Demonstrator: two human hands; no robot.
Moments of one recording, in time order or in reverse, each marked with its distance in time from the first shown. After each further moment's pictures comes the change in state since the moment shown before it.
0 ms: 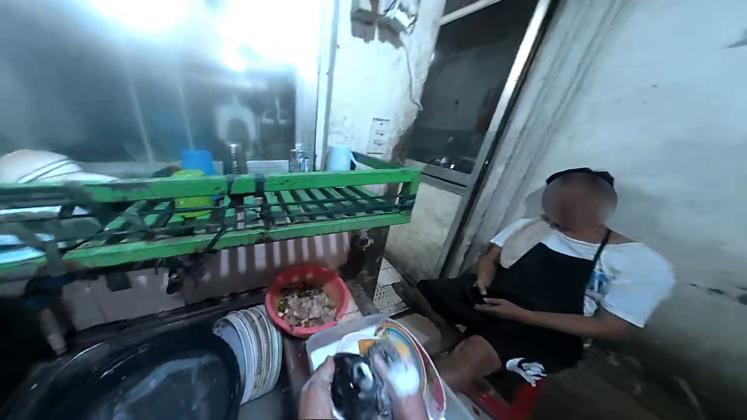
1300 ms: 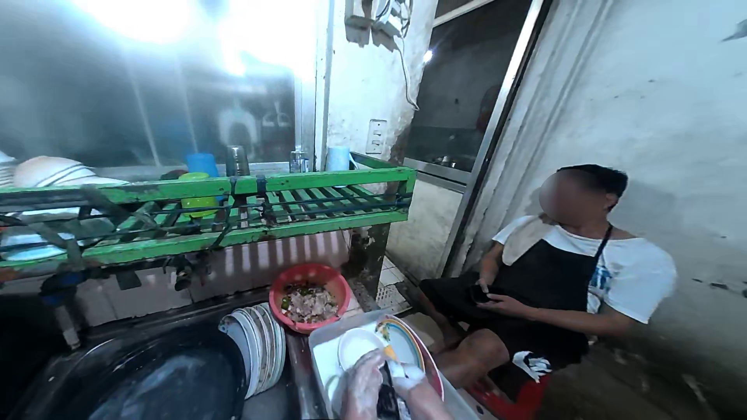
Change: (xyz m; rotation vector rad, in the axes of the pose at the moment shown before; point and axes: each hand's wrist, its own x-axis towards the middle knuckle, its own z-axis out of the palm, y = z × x) left_hand 0.021 -0.057 -0.008 0.493 -0.567 0.531; right_hand 0.009 -0.014 -0.044 -0.273 -0.272 0.383
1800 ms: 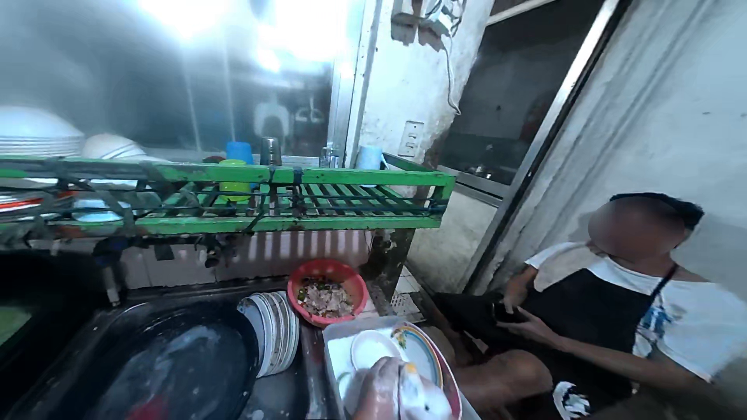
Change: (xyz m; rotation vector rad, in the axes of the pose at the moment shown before) left_hand 0.012 0.013 0.006 0.143 -0.041 -0.164; right_hand -0.018 0.010 0.012 -0.014 0.092 -0.211
